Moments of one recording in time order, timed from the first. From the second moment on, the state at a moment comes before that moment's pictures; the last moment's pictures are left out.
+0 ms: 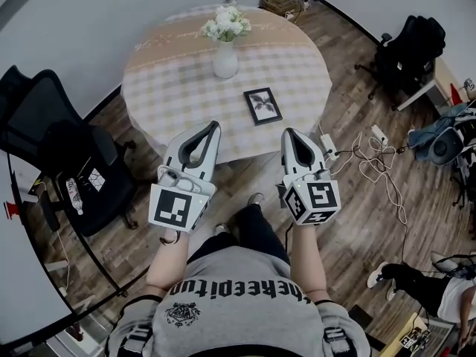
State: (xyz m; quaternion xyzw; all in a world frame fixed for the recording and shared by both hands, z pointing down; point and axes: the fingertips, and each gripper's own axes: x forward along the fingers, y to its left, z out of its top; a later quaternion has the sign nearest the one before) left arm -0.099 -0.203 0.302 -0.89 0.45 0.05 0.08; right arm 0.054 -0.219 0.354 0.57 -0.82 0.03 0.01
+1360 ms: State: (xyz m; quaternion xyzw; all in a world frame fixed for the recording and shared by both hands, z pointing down) left arm -0.045 -0.138 0.272 -0.85 0.50 0.08 0.12; right arm 0.098 -0.162 0.314 0.49 -0.87 -0.01 -0.02
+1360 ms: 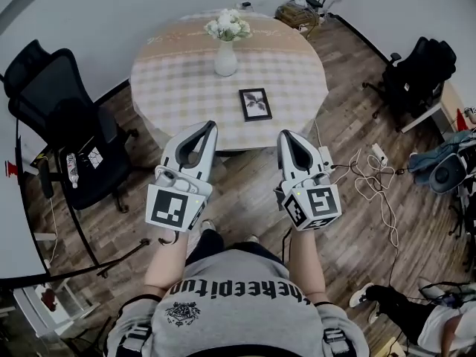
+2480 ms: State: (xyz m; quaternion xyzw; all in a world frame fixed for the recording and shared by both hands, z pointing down) left arm 0.009 -0.085 0.274 -0.82 0.55 0.06 0.12; right arm 0.142 -0.122 0.317 0.43 -0.90 -0.01 -0.02
